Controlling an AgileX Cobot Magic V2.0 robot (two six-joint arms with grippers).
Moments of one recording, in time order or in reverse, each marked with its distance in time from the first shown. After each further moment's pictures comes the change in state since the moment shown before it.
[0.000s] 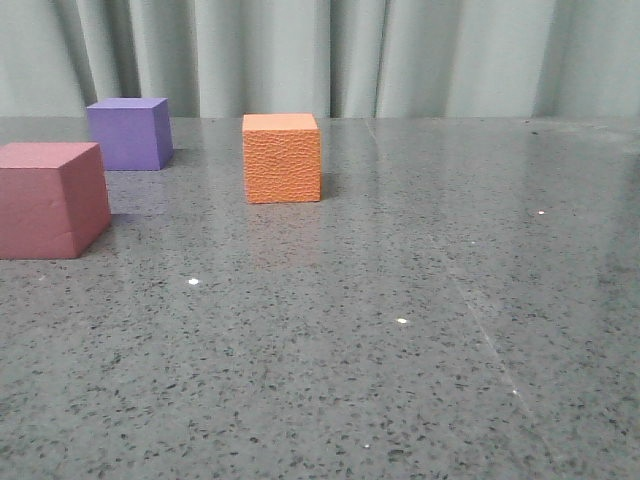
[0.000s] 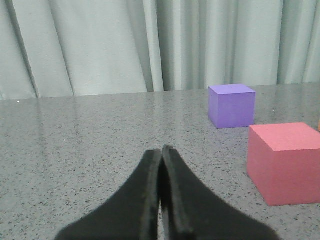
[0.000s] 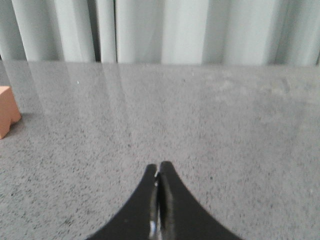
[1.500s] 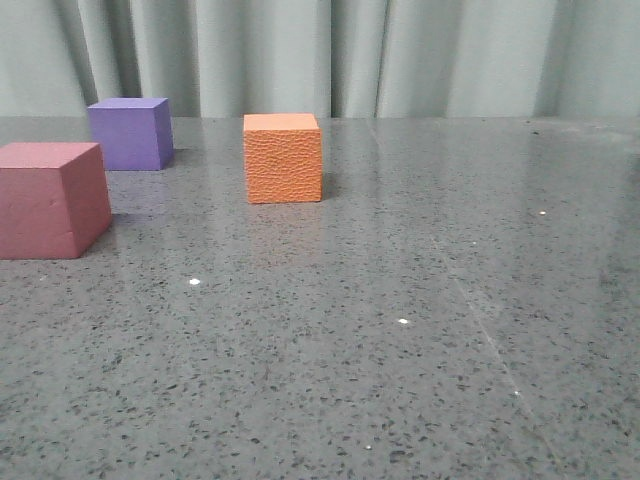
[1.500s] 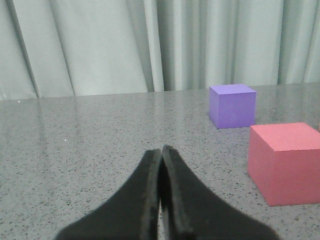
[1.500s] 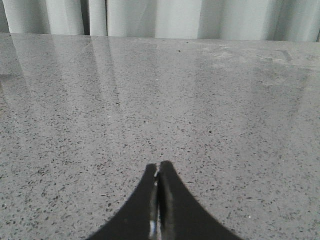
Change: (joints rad) left arm 0.000 0.000 0.000 0.000 0.000 0.000; right arm -0.040 -0.099 0.254 0.055 -0.133 -0.067
